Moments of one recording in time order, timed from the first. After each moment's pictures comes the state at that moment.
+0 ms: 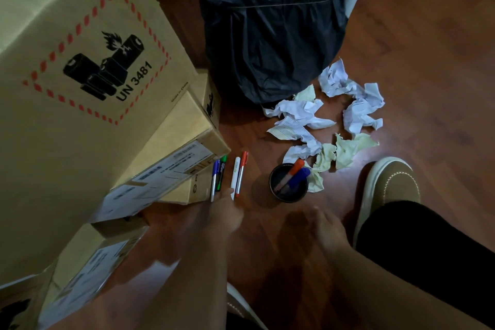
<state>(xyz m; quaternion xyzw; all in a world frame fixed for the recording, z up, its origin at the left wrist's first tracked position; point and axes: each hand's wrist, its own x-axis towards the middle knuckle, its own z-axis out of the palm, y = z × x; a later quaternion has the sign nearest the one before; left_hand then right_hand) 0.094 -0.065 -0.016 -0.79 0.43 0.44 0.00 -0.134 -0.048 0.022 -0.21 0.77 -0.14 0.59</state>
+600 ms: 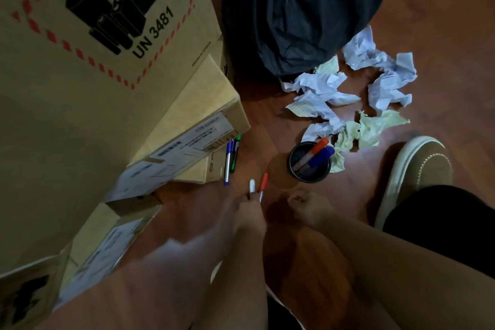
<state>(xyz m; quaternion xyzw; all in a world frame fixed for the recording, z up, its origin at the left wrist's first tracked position) 0.071 -0.015 -0.037 -0.76 0.50 0.38 0.14 -0.089 -0.062 -0.009 -0.51 0.62 0.13 0.58</state>
